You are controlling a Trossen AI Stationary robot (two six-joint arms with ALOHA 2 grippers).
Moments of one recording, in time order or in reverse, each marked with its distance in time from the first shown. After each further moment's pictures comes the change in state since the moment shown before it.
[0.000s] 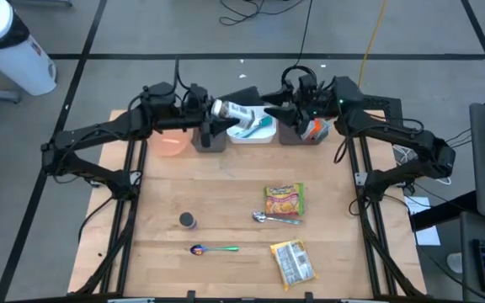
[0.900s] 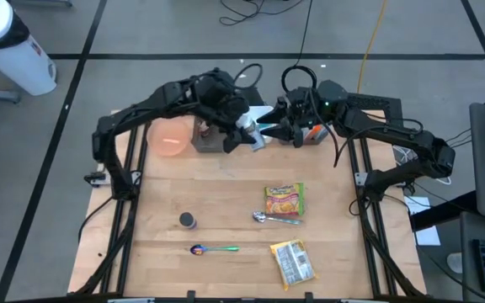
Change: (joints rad) left arm -0.008 0.496 0.762 -0.922 0.162 0.227; right arm 0.028 0.002 0.000 -0.295 -0.098 -0.115
